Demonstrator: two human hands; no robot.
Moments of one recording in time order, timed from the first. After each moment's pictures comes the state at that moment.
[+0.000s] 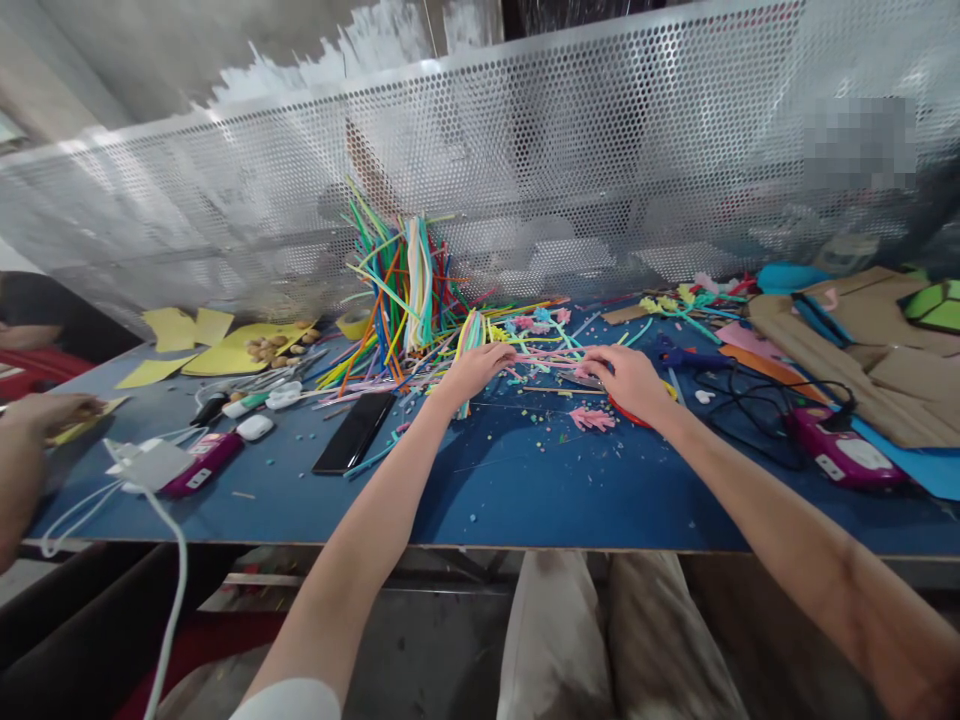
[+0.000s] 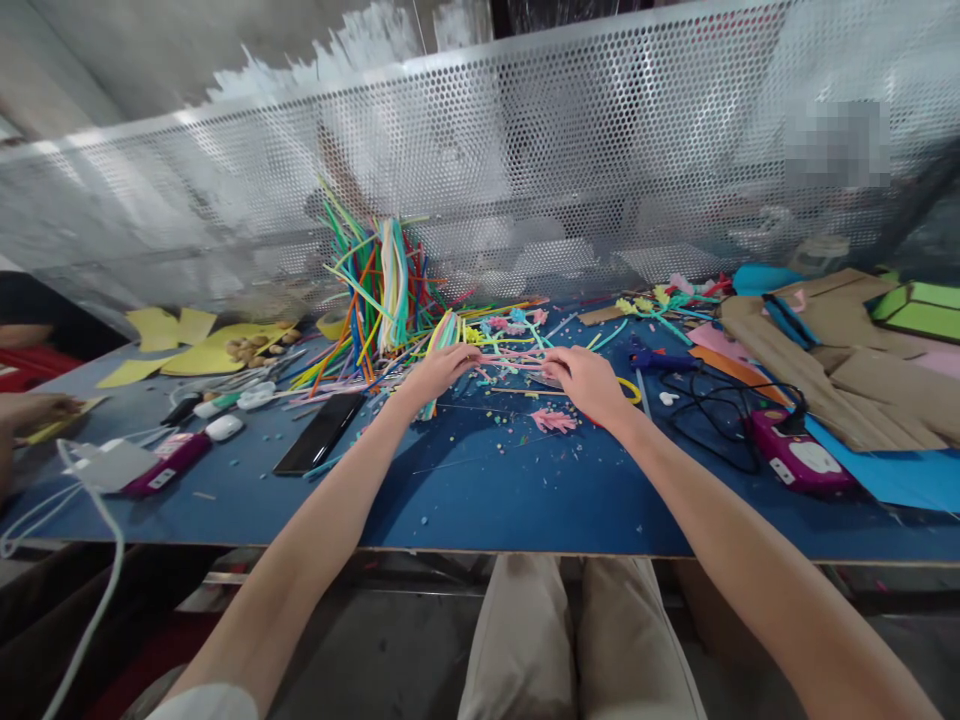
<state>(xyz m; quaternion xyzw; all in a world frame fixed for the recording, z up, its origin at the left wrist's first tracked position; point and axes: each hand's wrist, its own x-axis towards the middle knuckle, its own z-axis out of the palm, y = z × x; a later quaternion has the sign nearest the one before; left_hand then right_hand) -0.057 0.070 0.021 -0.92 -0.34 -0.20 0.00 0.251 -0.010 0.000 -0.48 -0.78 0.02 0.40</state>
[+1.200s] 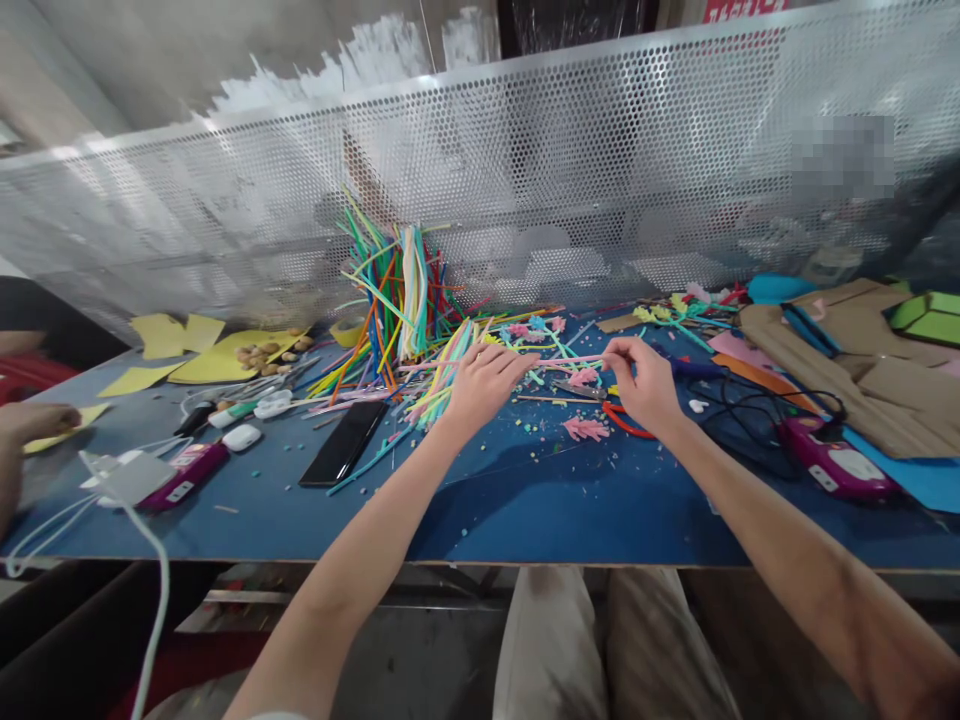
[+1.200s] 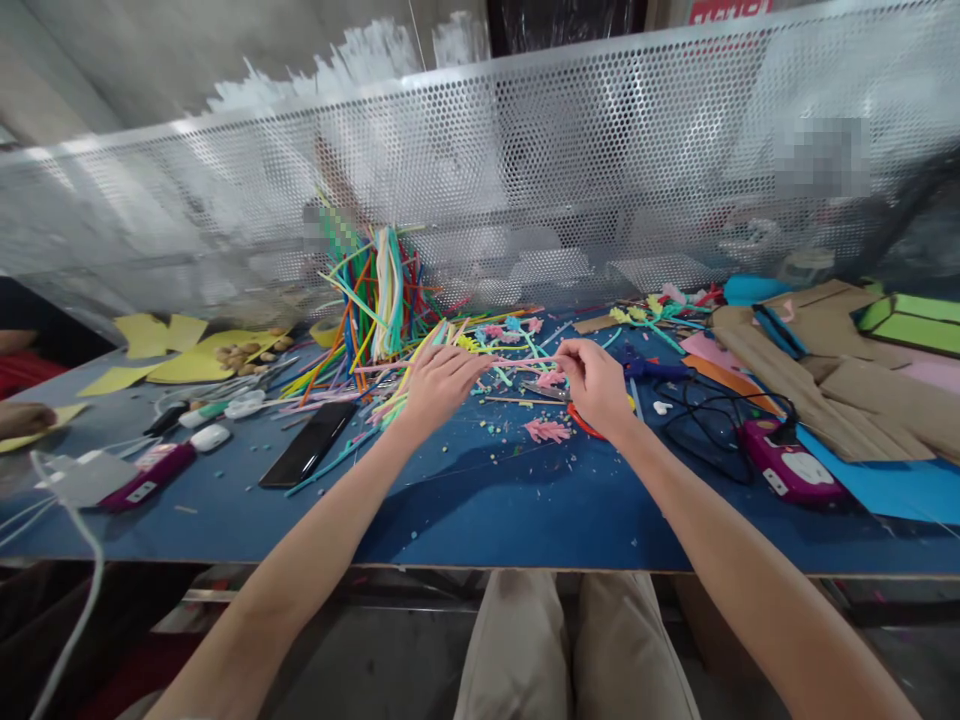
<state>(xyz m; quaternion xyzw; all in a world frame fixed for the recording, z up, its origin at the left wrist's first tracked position) -0.018 0.010 0.046 -0.88 -0.35 -0.27 0.19 0.251 -0.036 0.023 -0.47 -0.70 0.00 0.54</state>
